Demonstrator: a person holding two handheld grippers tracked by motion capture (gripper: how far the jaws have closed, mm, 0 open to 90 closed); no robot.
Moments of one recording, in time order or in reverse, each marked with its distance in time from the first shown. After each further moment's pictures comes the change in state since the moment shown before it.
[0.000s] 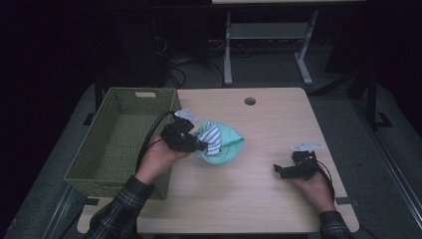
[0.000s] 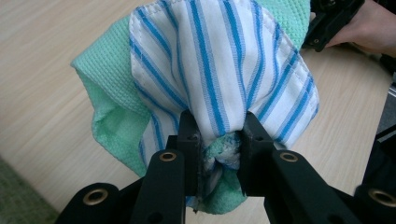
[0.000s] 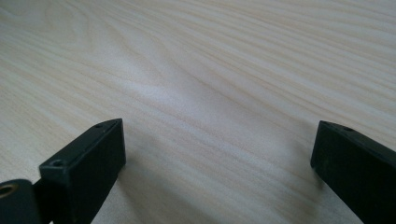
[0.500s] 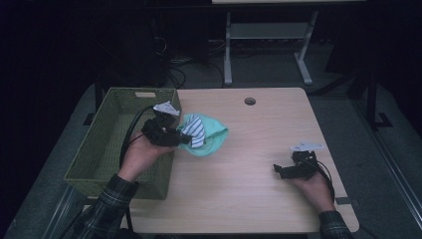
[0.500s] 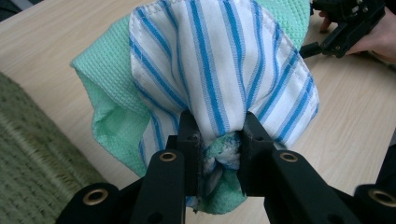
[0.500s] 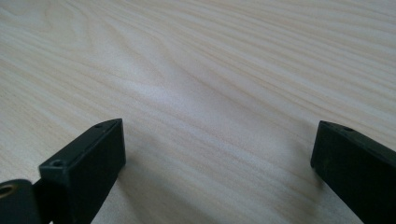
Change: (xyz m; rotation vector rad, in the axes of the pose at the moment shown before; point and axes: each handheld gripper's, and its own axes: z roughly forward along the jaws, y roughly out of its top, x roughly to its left) left arm 0.020 -0.011 -0.035 -0.027 0.064 -0.037; right arm 0.000 0.000 0.000 0.000 0.000 0.000
